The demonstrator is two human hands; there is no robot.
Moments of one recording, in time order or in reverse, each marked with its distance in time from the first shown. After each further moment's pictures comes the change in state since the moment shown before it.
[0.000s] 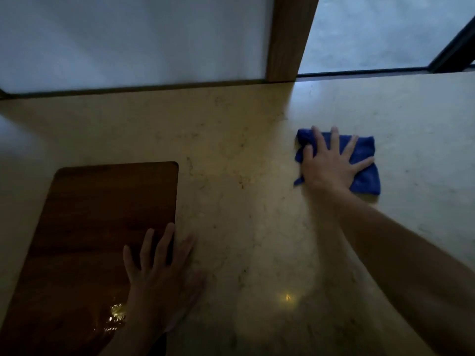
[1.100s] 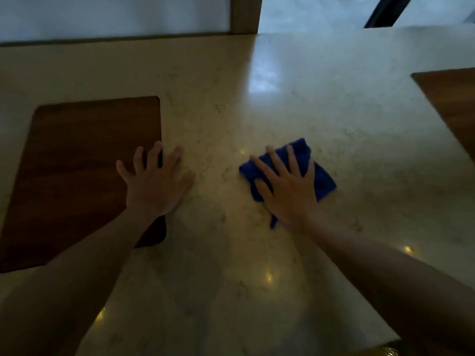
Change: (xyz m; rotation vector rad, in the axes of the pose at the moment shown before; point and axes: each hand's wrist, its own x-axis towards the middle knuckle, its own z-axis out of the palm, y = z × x) left_hand -0.012 0.002 -0.001 -0.132 0.113 0.011; right_hand -0.269 0.073 0.027 -0.068 0.010 -0.446
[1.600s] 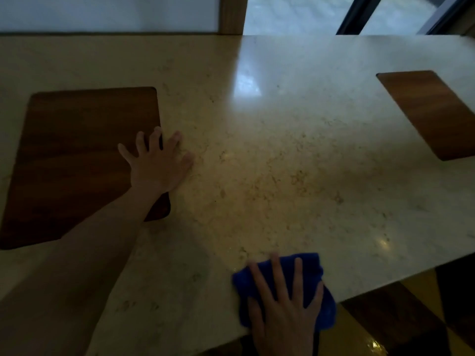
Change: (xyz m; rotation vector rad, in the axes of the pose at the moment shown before) left_hand 0.004 -0.004 -0.005 -0.041 0.012 0.023; right_hand -0.251 -0.103 0.034 -0.062 -0.081 0.253
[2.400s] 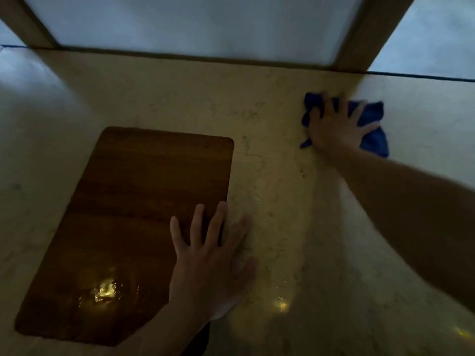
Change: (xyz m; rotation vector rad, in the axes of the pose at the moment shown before) left_hand 0.006 -0.001 0.007 0.051 -0.032 0.010; right_hand 0.588 -0.105 -0.100 0.162 0.014 0.019
